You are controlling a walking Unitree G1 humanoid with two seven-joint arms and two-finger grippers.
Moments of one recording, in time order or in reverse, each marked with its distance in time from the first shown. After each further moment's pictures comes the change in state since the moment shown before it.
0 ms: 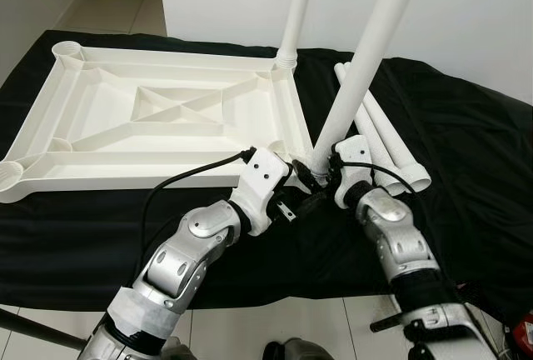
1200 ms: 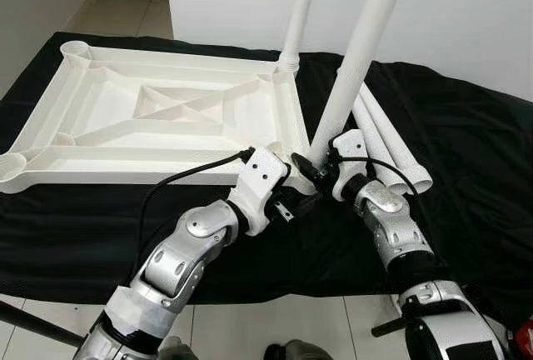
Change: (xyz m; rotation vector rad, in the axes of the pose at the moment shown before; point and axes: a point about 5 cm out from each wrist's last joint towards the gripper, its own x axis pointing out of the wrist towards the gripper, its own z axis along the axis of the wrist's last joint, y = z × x) left arm -0.001 0.000 -0.001 0.008 0.010 -0.005; right arm 0.010 0.001 -0.009 0.057 -0.024 -0.077
